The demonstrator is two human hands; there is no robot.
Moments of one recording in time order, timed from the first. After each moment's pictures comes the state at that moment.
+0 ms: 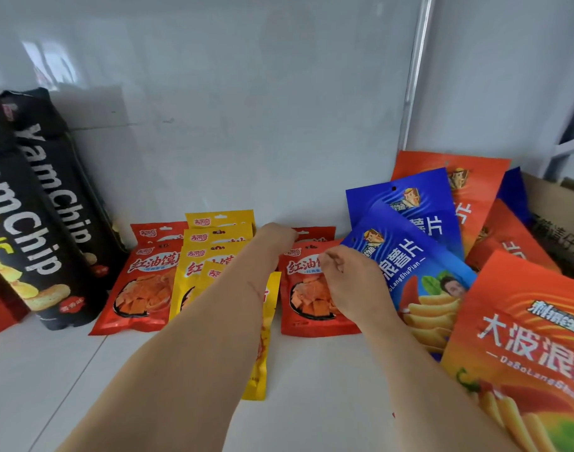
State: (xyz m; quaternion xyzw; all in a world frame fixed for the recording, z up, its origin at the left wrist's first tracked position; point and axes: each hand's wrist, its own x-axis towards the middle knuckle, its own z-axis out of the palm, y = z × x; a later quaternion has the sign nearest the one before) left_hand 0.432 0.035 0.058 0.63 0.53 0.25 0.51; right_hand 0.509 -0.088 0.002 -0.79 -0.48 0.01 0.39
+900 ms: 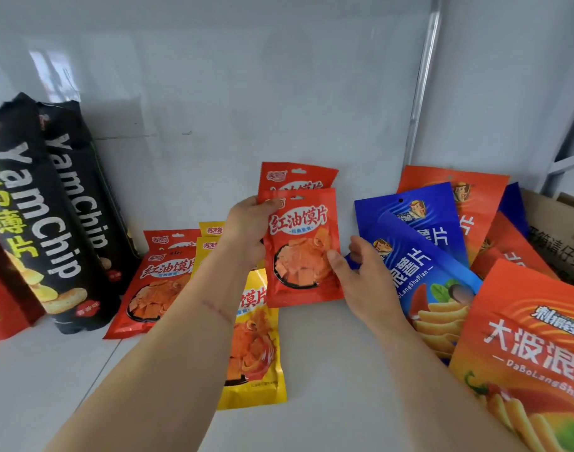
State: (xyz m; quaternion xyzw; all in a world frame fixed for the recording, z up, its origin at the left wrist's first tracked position) left_hand 0.382 0.047 0.087 0.50 0.34 0.43 0.67; right_hand 0.510 -0.083 0.006 -0.74 -0.42 0.09 0.52
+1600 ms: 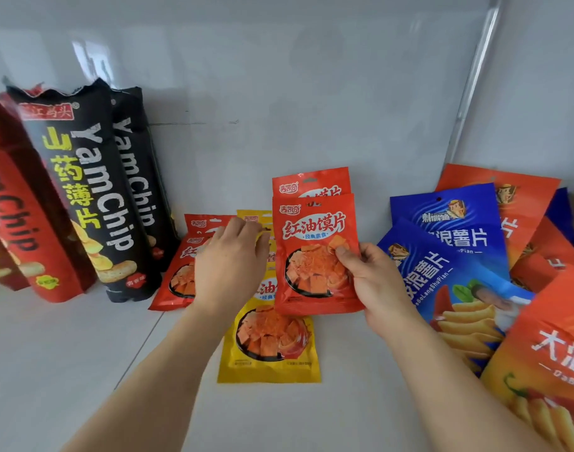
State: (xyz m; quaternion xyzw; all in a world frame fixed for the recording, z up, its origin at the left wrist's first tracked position) left_hand 0.274 0.018 0.030 0.78 0.42 0.44 -0.16; right_hand 0.462 -0.071 0.013 -0.59 -0.34 0.30 0.66
